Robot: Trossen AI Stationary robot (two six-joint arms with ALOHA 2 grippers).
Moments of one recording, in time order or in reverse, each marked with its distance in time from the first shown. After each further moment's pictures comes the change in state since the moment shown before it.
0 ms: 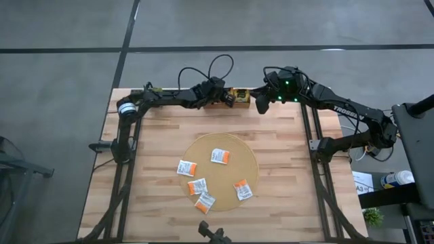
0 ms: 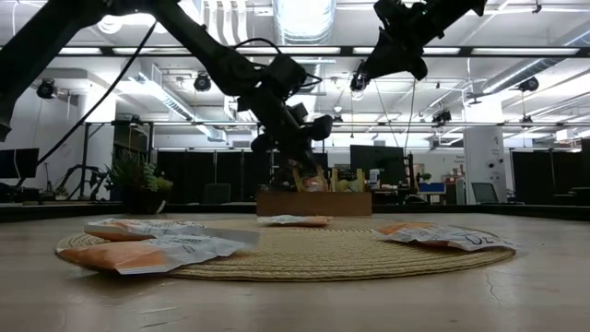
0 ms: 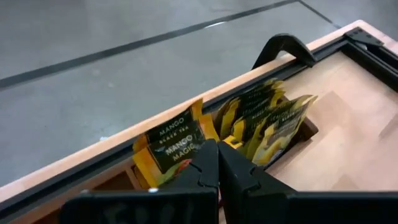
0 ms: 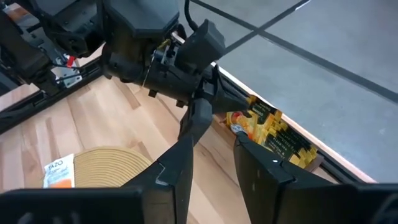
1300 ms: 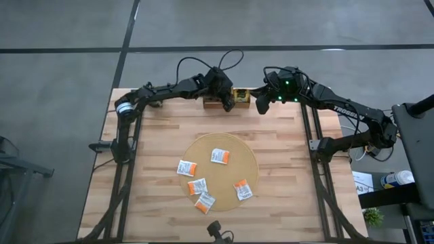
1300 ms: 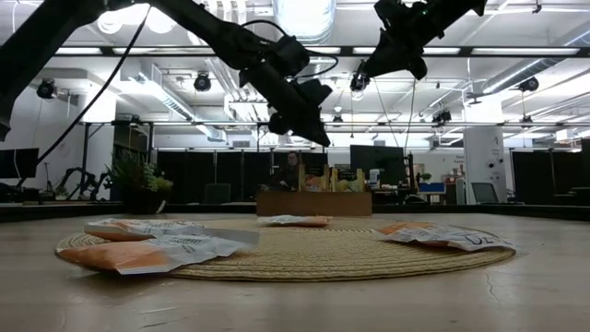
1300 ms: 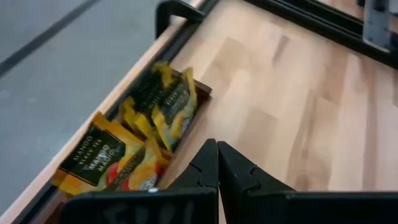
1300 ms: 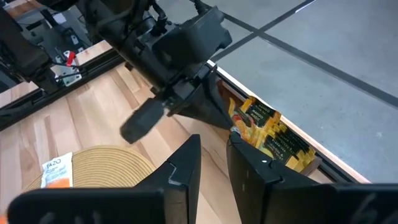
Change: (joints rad) left arm 0.027 -0.024 0.211 -0.346 0.395 0.333; right arm 0.000 -0.002 0.000 0.000 0.000 -0.015
